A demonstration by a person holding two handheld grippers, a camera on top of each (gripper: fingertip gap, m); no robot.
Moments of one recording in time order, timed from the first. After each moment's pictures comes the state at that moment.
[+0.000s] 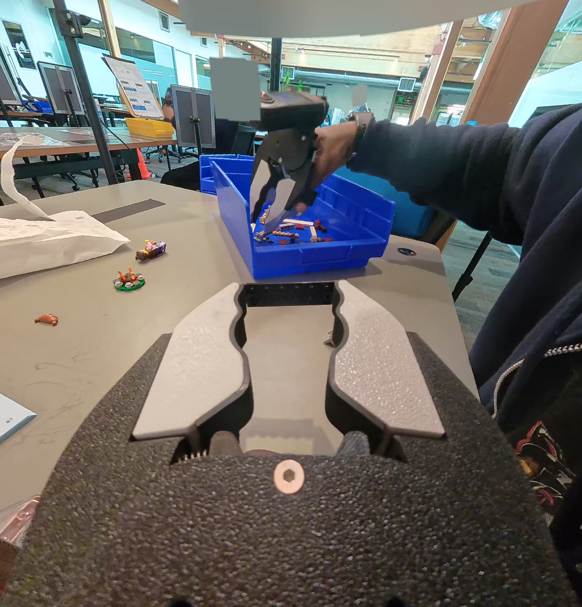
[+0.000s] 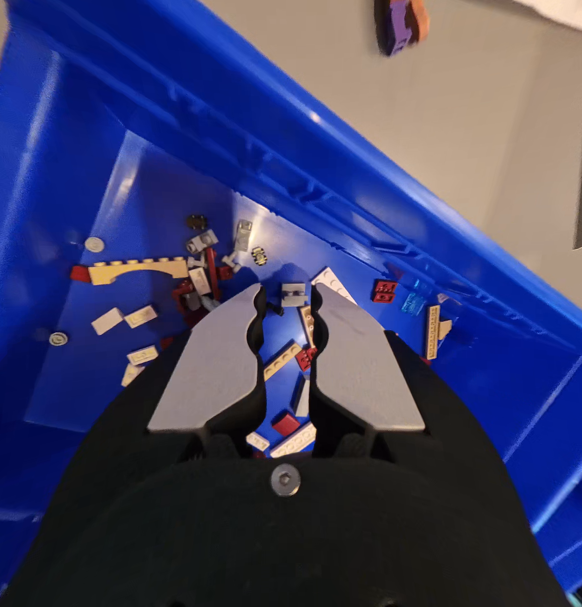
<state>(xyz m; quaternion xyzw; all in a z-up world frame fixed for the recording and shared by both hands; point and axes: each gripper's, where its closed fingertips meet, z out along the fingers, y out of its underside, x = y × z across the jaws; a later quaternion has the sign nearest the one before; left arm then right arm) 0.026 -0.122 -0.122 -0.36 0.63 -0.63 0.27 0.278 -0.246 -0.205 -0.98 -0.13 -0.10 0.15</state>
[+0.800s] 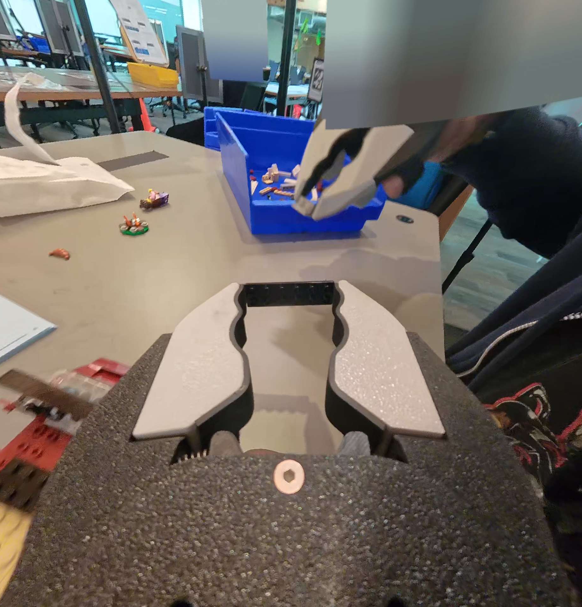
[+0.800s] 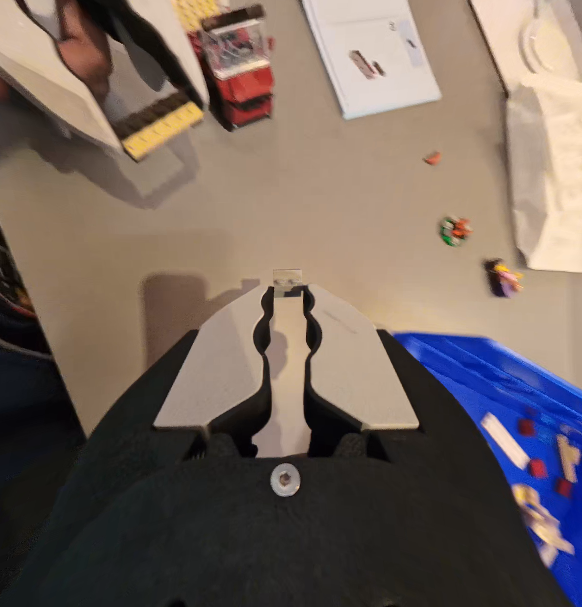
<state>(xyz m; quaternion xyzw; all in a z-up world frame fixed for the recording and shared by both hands) -0.018 -0.107 -0.138 -0.40 0.65 -0.59 0.25 0.054 -0.164 -0.144 -0.93 -0.13 -0.07 0.33</state>
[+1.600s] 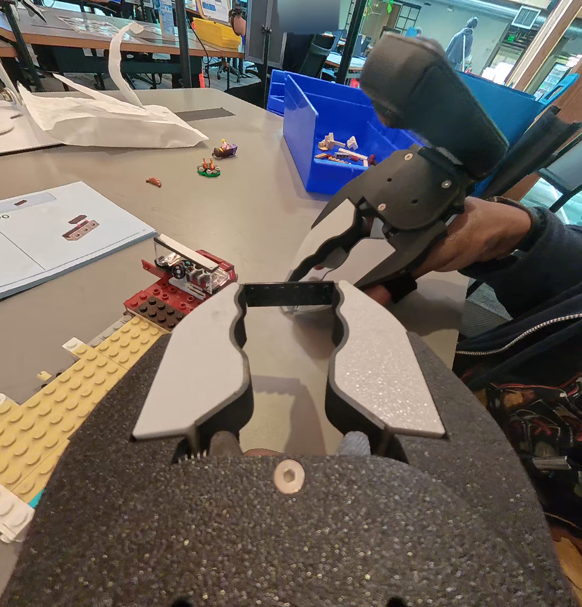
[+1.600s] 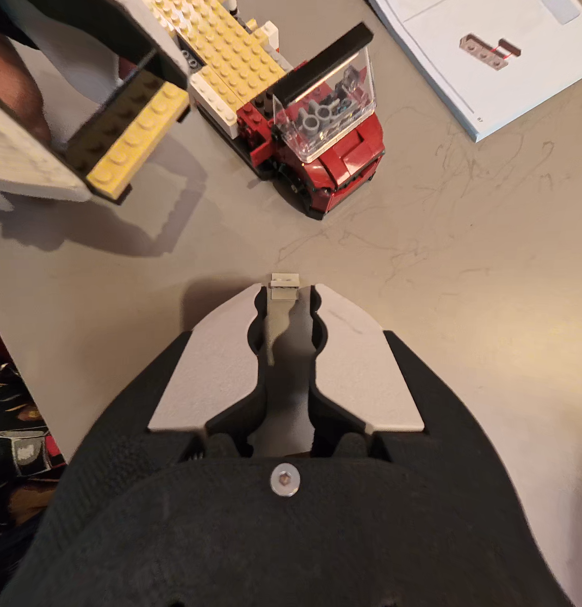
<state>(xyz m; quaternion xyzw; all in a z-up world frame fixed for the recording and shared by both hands) -0.067 -0.037 -0.152 -0.48 0.63 -0.55 0.26 -0.026 -0.065 -0.222 -0.94 0.00 -0.01 0.35</state>
